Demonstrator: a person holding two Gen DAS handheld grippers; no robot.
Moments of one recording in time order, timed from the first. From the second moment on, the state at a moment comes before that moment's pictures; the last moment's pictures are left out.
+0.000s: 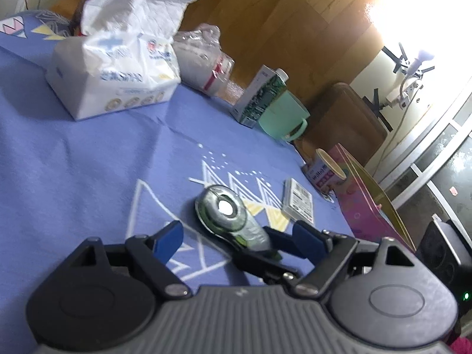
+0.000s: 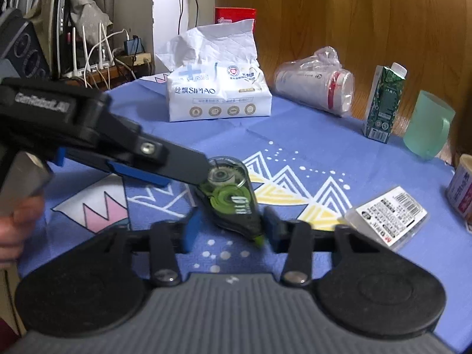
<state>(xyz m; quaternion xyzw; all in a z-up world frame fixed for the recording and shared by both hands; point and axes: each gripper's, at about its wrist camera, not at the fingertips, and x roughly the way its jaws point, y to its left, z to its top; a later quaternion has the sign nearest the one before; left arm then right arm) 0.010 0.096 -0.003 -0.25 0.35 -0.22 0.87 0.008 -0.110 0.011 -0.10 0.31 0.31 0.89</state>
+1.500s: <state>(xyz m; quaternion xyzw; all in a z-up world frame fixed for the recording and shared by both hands) 0.129 -0.281 0.051 -0.06 0.36 -0.40 0.84 0.009 -0.401 0.034 0.03 0.13 -0.17 0.98</state>
